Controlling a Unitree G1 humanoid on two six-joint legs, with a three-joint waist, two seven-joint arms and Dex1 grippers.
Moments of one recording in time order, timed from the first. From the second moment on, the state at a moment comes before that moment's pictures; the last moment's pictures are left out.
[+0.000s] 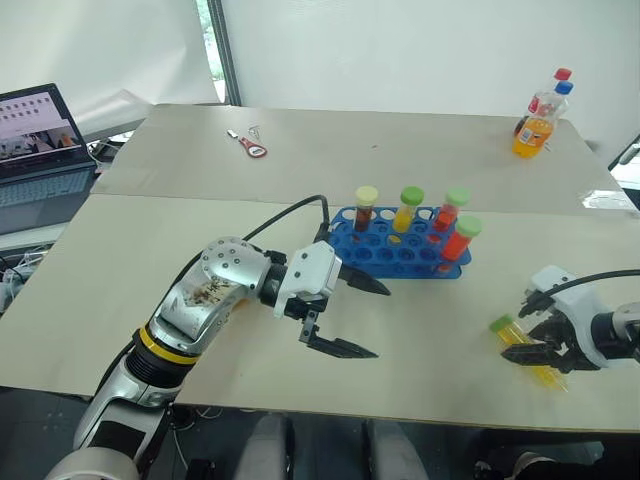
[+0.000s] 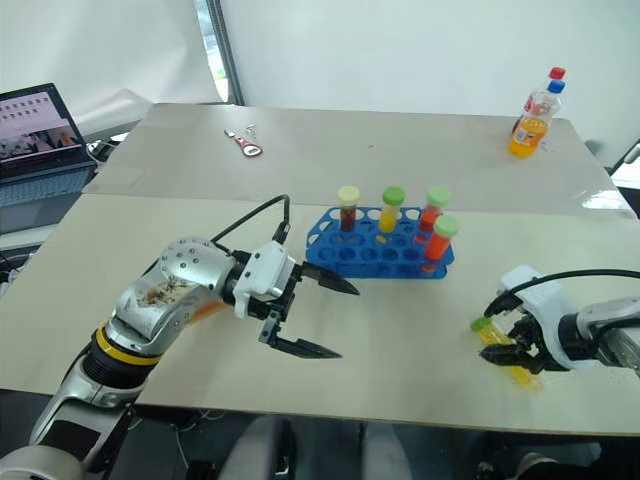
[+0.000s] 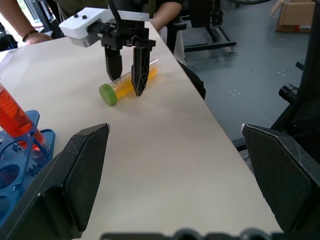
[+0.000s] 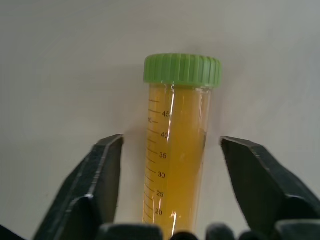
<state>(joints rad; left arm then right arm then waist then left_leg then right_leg) -0.62 0.52 -0.34 -0.27 -0.43 0.38 -1.29 -0.10 -1.34 -0.09 -0.38 0.61 1.25 0.81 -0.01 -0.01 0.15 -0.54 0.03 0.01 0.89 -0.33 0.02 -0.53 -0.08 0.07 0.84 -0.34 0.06</state>
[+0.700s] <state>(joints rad) -0.53 0.57 -0.16 -0.22 -0.44 0.39 -1.17 -0.17 -0.79 -0.33 -0.59 0.70 0.99 0.71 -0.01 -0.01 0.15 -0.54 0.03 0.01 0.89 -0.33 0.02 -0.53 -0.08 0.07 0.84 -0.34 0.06</state>
